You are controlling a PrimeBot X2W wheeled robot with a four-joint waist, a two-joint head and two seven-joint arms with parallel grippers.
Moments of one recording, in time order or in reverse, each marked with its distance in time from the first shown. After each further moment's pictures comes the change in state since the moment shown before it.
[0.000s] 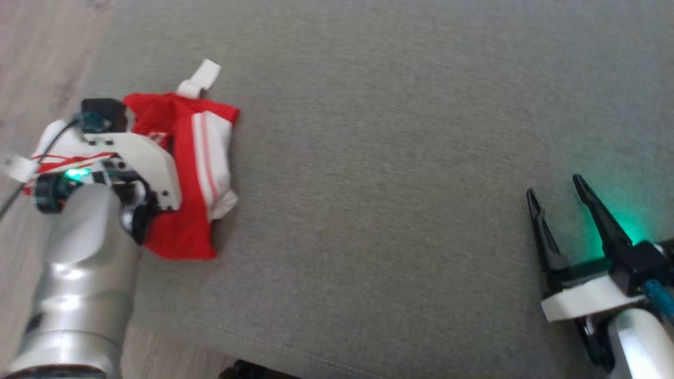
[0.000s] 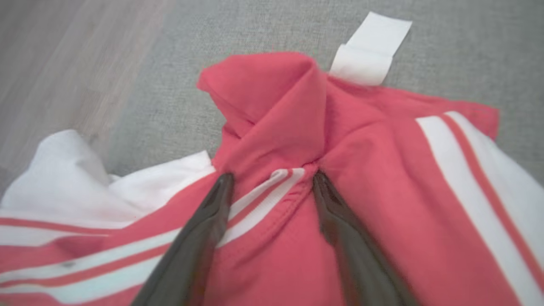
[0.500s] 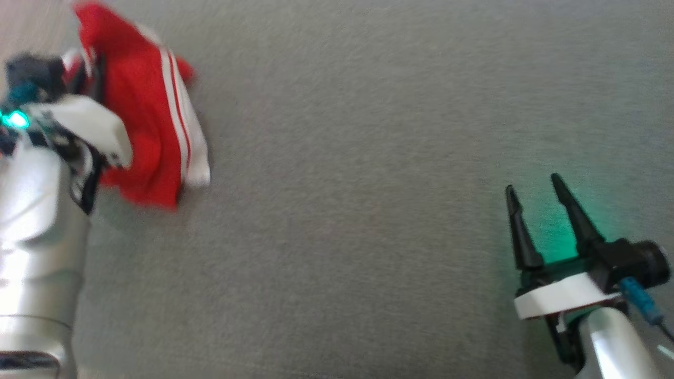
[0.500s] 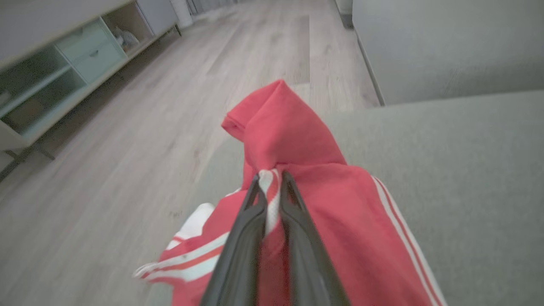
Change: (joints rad) left arm -0.068 0.140 -0.091 -0.077 0.010 -0.030 -0.367; right arm -0.040 0.095 0.004 0.030 0.008 0.000 -0.005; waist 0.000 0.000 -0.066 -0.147
